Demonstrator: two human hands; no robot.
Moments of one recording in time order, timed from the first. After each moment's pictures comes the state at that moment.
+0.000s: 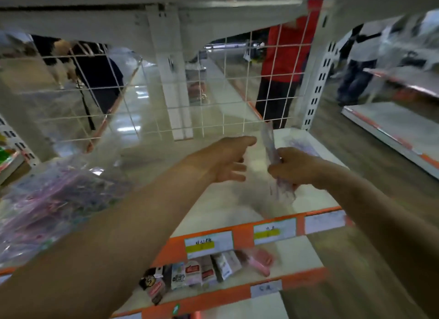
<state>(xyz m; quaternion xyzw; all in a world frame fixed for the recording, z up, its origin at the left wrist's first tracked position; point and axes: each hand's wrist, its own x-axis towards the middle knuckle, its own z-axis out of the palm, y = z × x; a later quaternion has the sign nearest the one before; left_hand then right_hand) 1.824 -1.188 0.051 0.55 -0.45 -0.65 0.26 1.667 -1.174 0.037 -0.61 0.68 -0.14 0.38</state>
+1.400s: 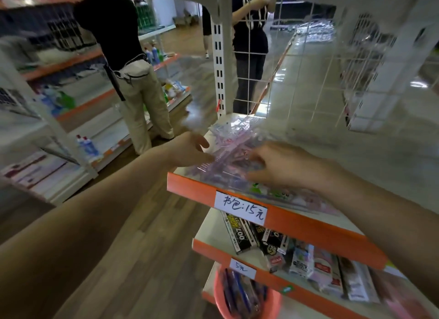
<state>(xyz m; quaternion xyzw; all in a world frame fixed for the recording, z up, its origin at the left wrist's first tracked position) 2.210 -1.075 0.020 0.81 -0.53 -0.23 0.13 2.004 -1.130 0.036 -0.94 0.31 0.04 0.10</state>
